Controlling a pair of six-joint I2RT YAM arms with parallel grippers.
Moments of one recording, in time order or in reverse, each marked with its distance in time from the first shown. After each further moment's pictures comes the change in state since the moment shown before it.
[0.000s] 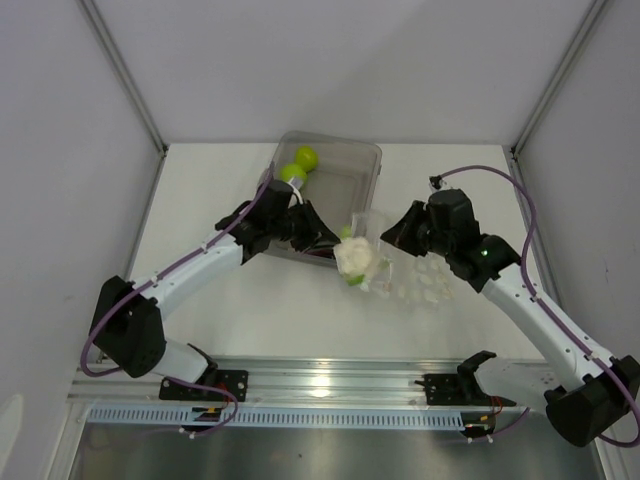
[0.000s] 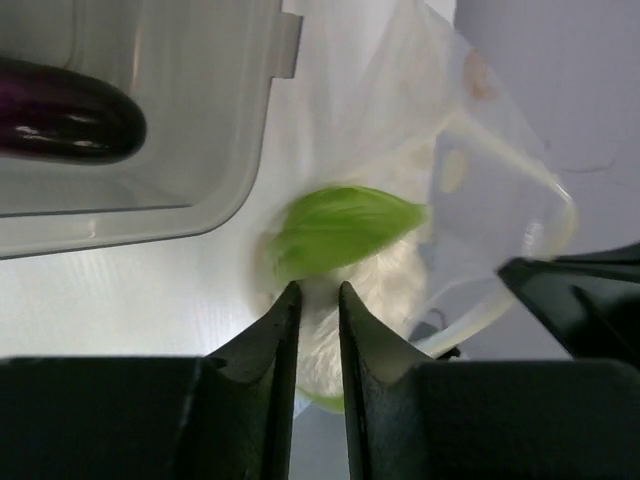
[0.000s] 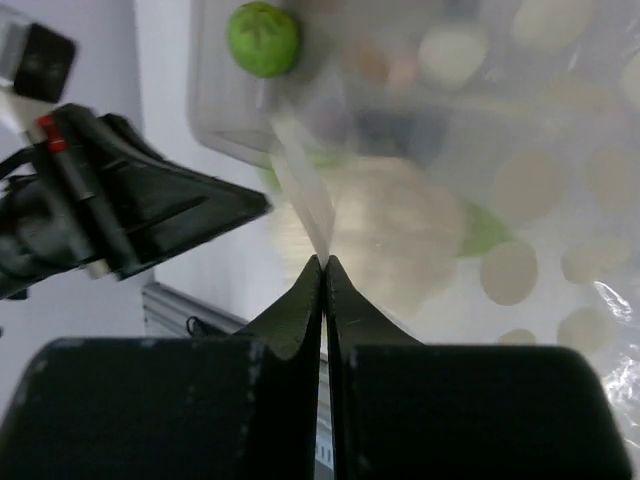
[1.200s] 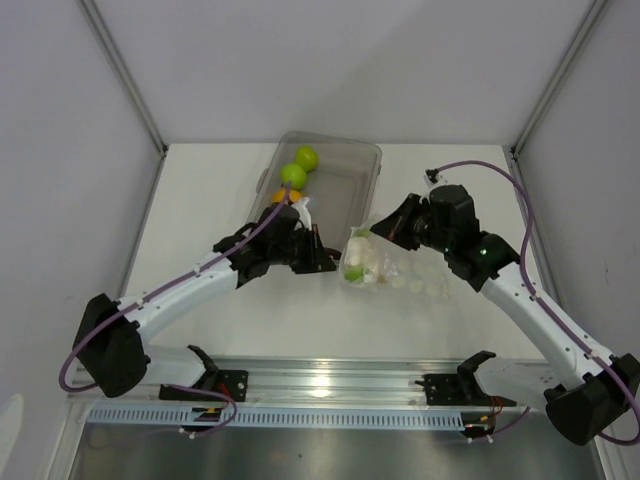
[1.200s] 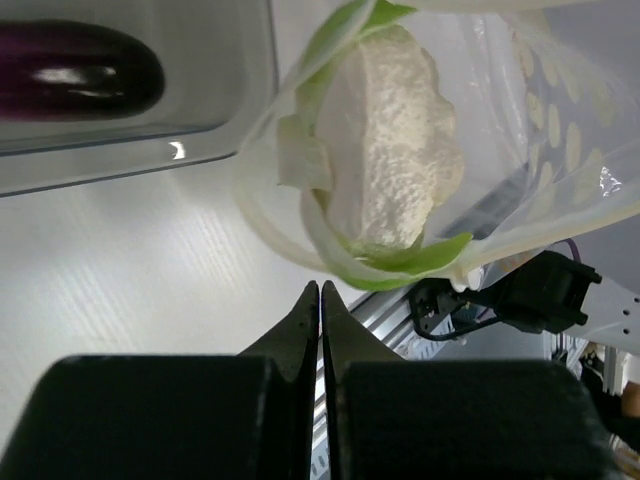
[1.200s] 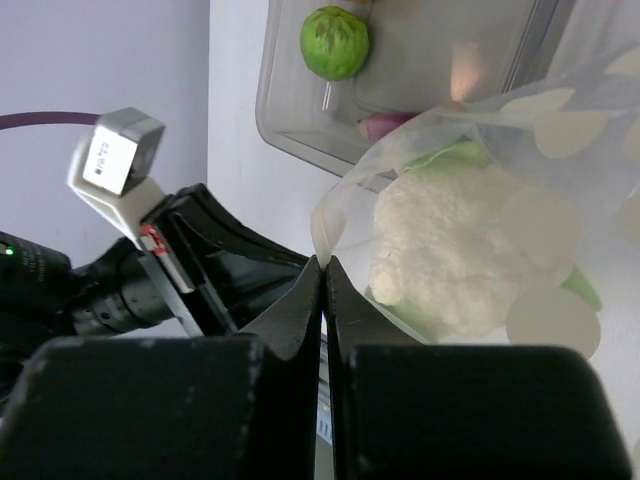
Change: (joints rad) left arm -0.114 -0.151 -0.115 -0.070 -0.117 0.279; right arm 0.016 0.011 0.019 0.118 -0.090 0.051
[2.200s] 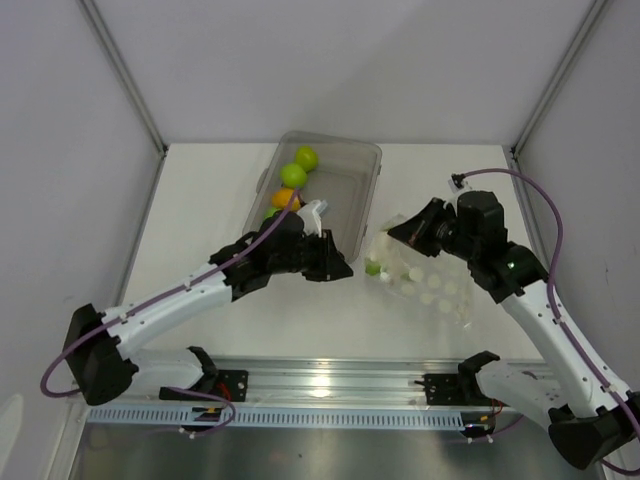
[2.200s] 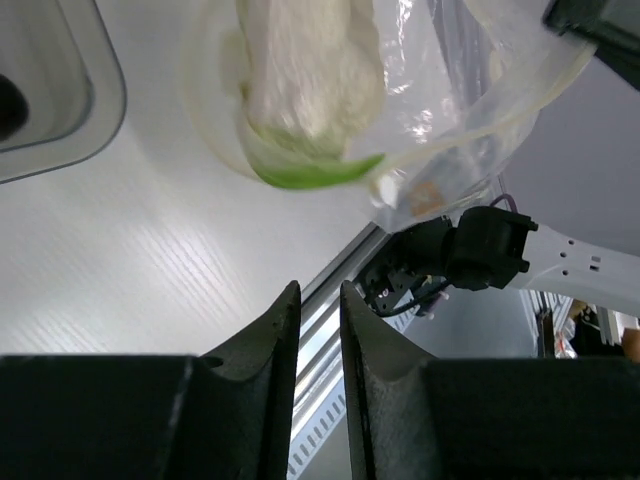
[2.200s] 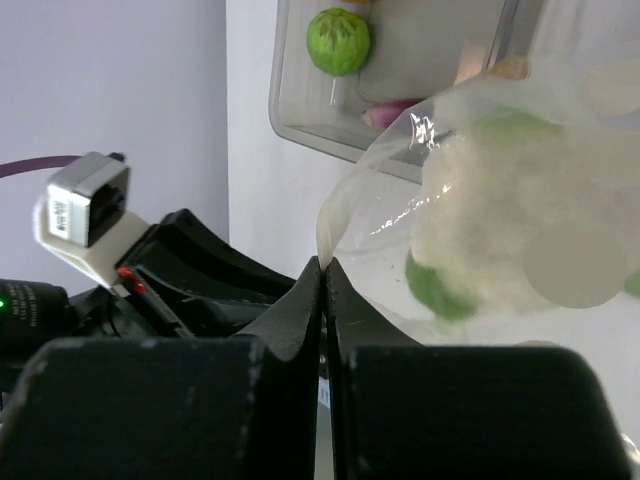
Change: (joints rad) left arm -0.148 -0.028 0.021 0.095 0.012 -0.004; right arm -0.092 -0.124 0.000 -0.111 -0.064 0.032
